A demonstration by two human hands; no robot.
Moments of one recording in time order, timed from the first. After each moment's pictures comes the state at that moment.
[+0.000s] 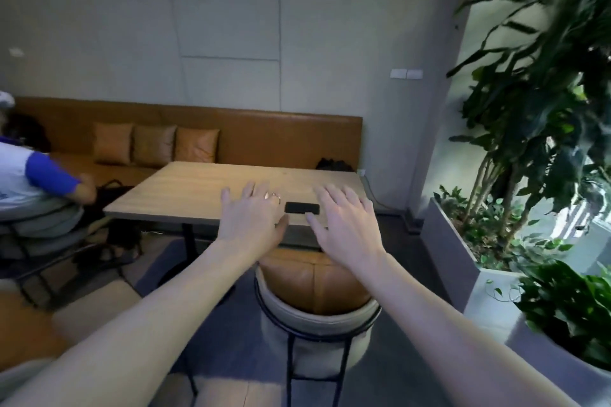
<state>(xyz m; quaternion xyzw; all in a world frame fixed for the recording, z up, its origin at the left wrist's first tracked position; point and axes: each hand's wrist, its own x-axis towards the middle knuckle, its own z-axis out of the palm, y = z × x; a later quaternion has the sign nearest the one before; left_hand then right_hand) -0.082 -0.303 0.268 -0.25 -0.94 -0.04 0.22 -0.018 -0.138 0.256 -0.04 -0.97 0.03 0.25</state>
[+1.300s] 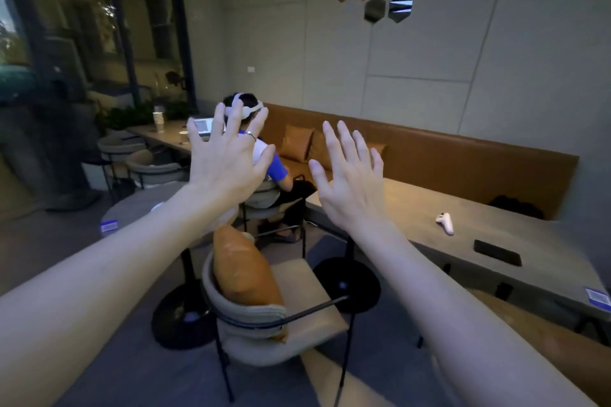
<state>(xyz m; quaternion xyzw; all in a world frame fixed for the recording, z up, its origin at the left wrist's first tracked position) -0.084 -0.800 0.385 0.03 -0.92 0.03 0.38 -0.105 -0.594 0.352 0.19 -0.88 0.19 0.39</state>
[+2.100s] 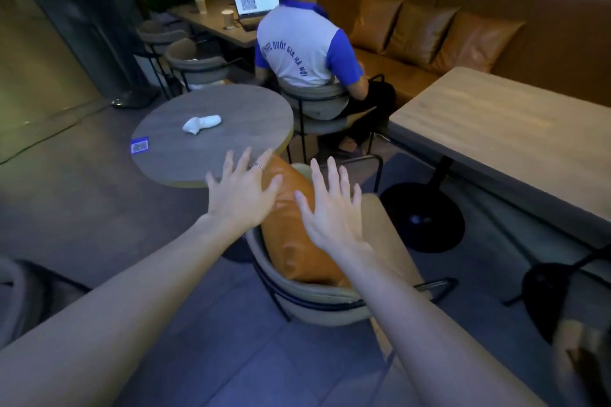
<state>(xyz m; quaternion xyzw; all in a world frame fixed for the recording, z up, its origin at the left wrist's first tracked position) -0.301 -0.948 0.134 0.18 -0.98 -0.08 0.04 -0.346 -0.793 0.073 0.21 -0.95 0.24 0.04</state>
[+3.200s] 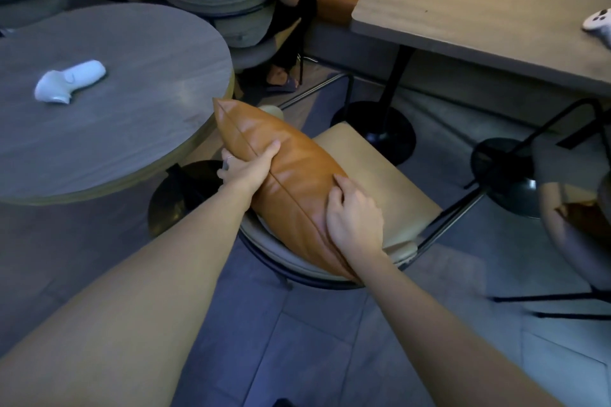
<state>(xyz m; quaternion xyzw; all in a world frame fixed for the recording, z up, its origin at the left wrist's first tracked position) -0.453 -1.054 -0.090 0.33 -0.77 -0.52 -0.15 -0.351 -0.887 -0.078 -0.16 -0.92 0.35 -0.01</state>
